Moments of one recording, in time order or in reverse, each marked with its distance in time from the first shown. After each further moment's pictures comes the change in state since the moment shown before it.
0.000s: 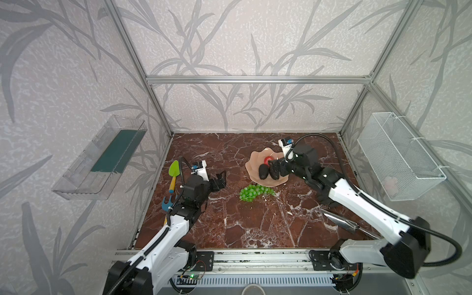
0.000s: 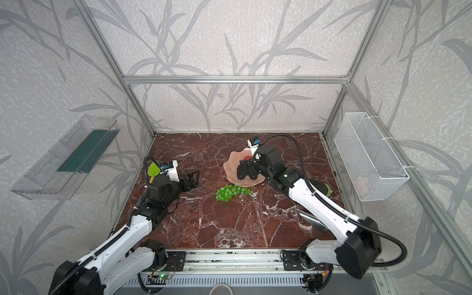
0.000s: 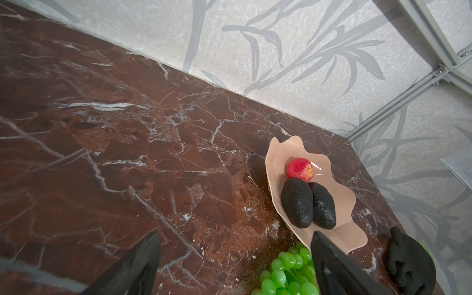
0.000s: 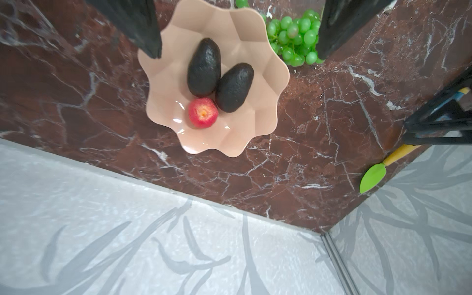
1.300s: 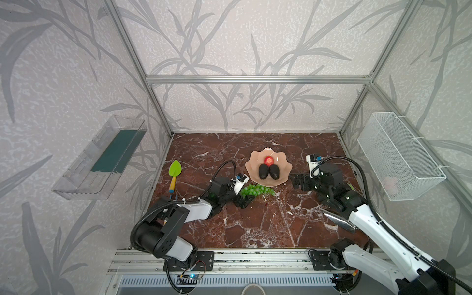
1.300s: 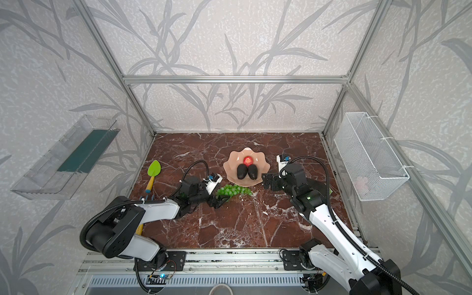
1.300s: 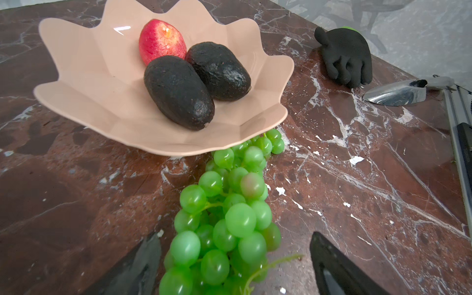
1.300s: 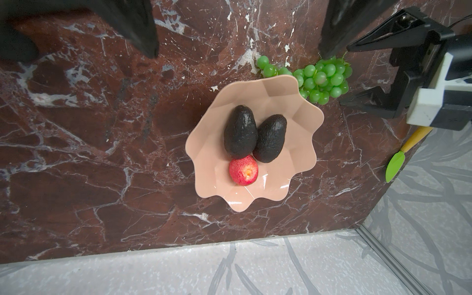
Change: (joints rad) left arm -0.232 0.557 0.046 0.285 0.398 0.546; right arm -0.224 -0.271 -0.342 0.012 -0.145 0.147
